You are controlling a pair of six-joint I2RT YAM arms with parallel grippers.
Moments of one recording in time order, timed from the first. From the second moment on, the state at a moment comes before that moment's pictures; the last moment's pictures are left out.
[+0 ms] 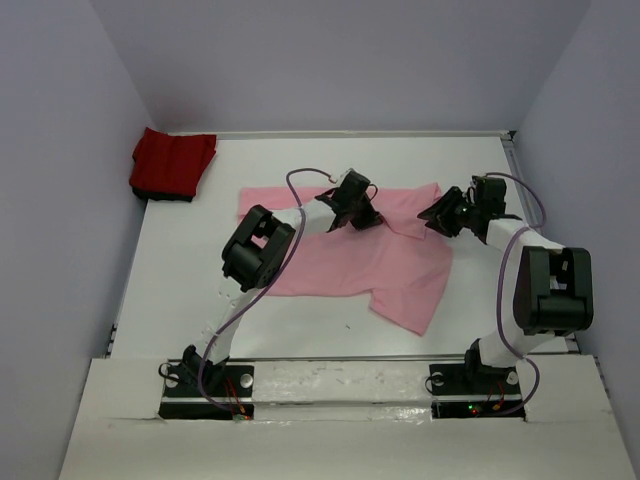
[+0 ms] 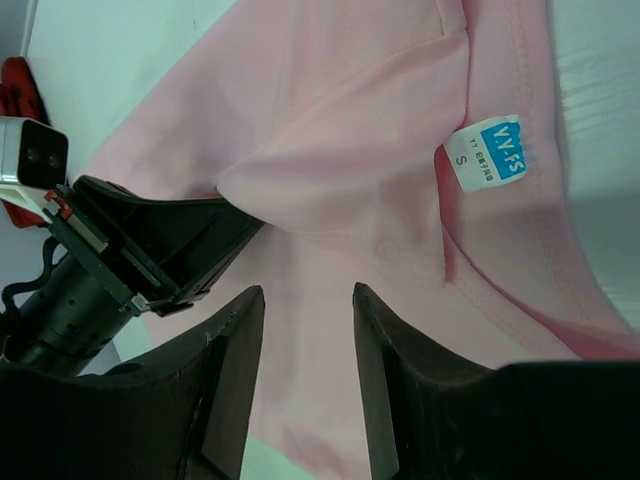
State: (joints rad) left arm -0.71 2.32 1.67 -0.07 0.09 -1.12; right arm -0.06 1.59 0.90 -0.05 -0.49 0.73
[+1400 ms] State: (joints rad) left arm -0.70 2.31 1.82 -0.29 0.14 -1.06; right arm -0.06 1.72 0.88 -0.08 -0.48 0.72
